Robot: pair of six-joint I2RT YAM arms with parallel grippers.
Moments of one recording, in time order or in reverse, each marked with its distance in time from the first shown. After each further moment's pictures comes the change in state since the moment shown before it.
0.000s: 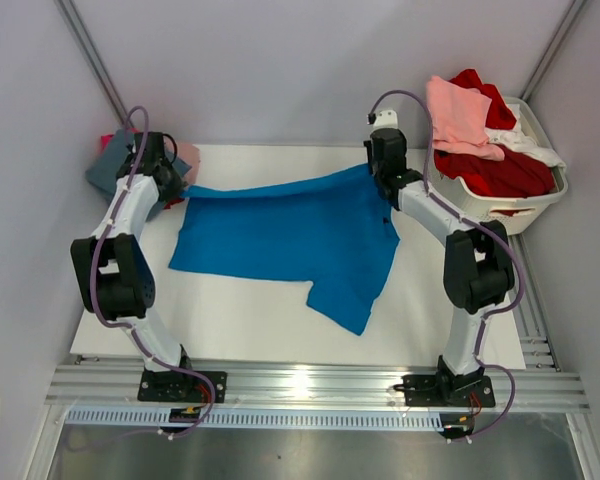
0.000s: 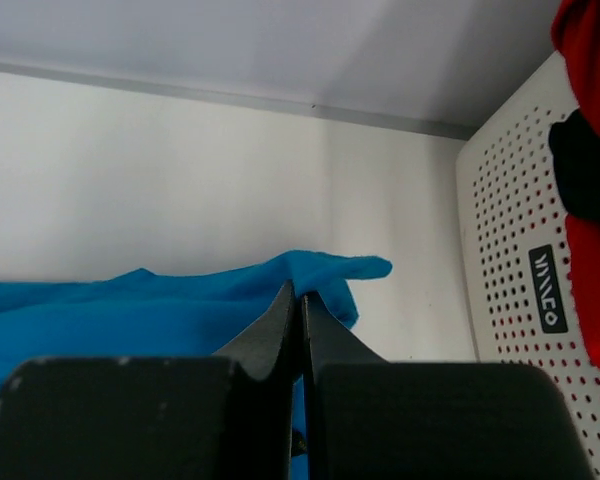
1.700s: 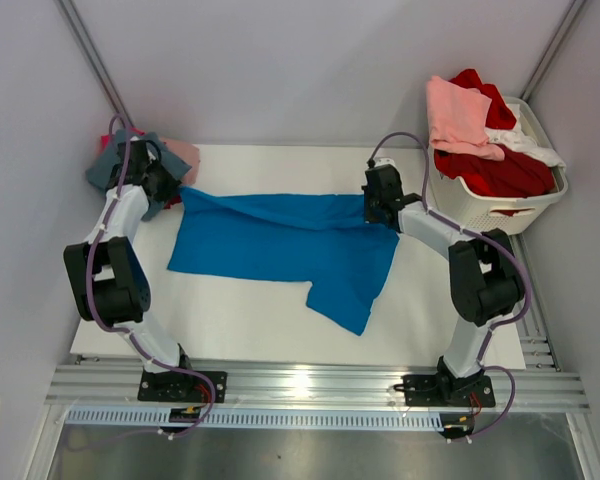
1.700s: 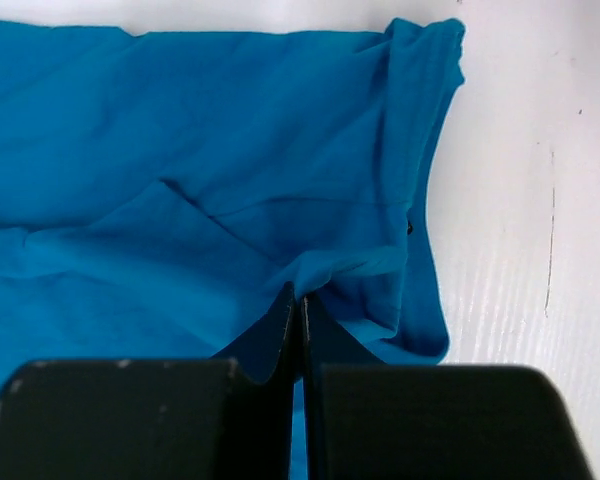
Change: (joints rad) left arm 0.085 -0.042 -0.135 0.197 0.227 -0.086; right arm 0.045 -0.108 -0.277 -0.252 -0.155 0.283
